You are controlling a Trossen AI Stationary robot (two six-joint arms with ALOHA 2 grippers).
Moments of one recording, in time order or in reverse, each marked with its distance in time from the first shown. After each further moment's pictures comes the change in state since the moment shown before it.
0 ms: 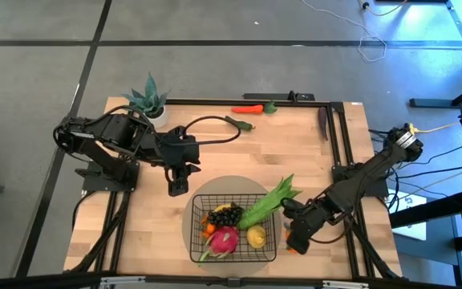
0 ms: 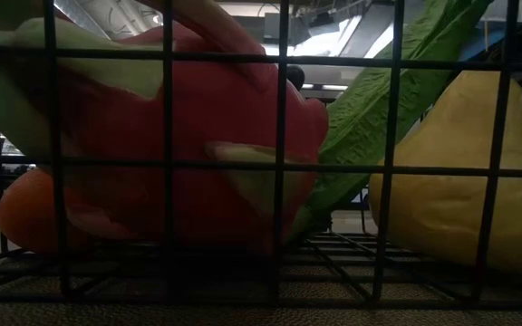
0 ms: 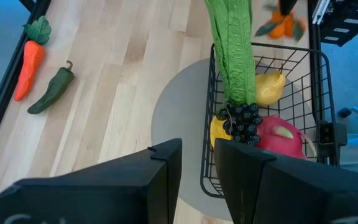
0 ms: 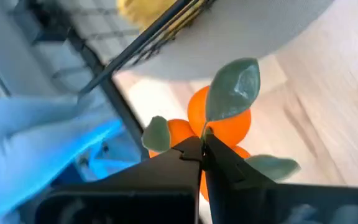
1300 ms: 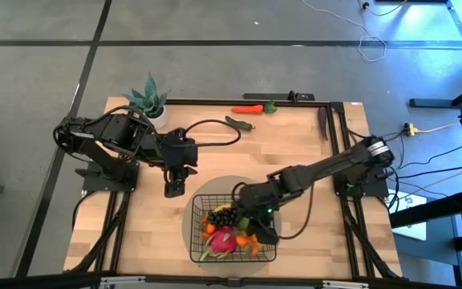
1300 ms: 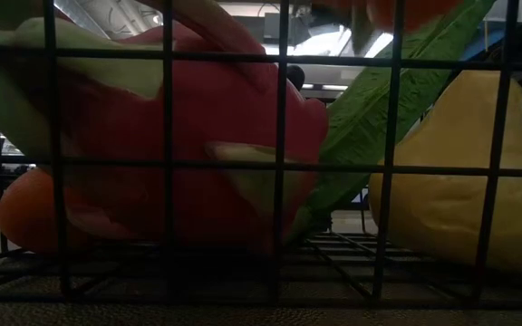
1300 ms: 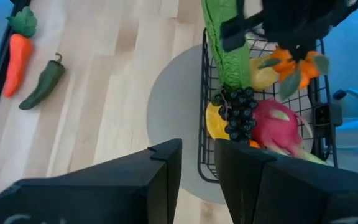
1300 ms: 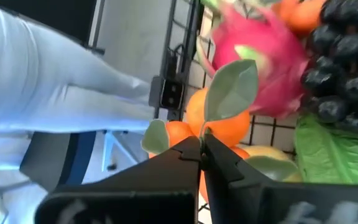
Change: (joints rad) left arm 0.000 0.000 0.001 -0.038 0.045 0.028; right arm -0.324 0.302 0.314 0.258 -0.379 -0.852
